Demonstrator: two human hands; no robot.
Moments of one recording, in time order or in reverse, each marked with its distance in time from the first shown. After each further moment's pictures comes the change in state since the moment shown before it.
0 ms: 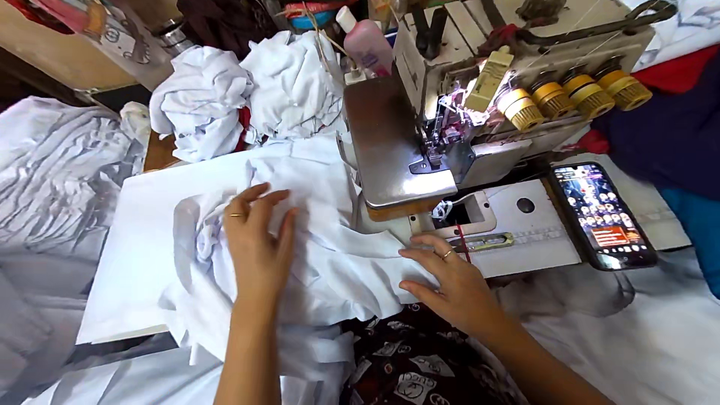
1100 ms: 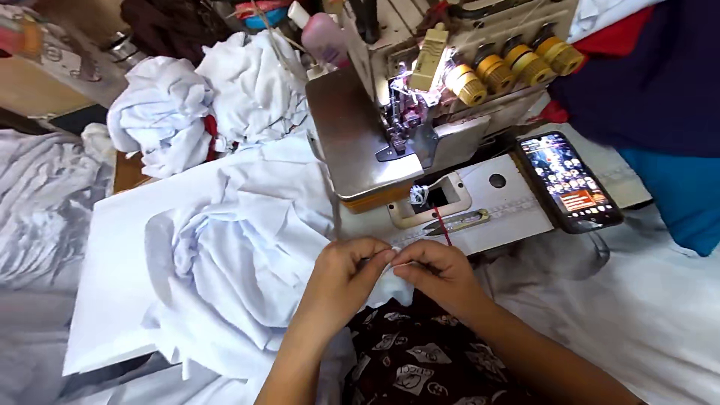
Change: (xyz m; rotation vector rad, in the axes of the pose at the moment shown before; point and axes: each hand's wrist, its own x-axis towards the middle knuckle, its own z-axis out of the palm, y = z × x) left_hand -0.025 0.094 0.031 -0.638 -0.553 0.033; right_hand -0.003 -0.016 -0.003 0.858 0.144 0.013
